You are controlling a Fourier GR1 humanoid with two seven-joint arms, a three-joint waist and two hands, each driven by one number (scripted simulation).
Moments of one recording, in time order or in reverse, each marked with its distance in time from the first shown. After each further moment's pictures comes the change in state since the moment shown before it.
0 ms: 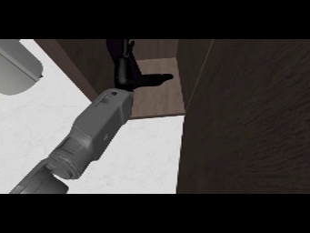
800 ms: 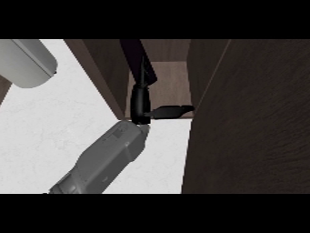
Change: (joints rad) left arm 0.335 -0.001 -0.267 -0.571 0.089 0.179 0.035; right arm 0.029 0.018 0.017 -0.018 0.023 -0.052 0.016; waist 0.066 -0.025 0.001
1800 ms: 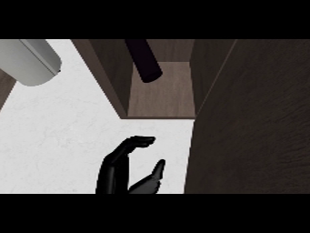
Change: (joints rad) left arm 0.618 0.256 -0.241 -0.855 -0.206 0.110 0.123; right arm 0.085 -0.057 -0.090 -0.009 0.000 0.044 -0.028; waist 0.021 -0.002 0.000
